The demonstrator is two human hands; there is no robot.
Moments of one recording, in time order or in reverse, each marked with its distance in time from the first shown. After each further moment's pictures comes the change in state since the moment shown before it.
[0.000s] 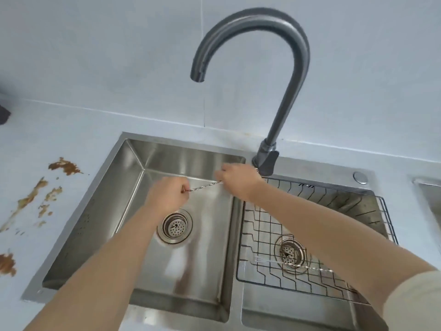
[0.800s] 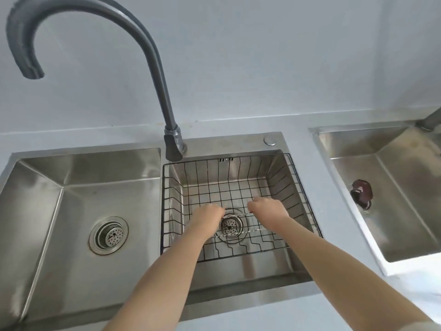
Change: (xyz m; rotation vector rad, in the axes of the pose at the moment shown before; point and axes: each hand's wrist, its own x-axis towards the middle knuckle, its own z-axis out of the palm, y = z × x) left_hand -0.038 0.188 0.178 0.320 -0.308 0.532; right_hand -0.222 0.101 0.133 0.242 -0.272 0.529
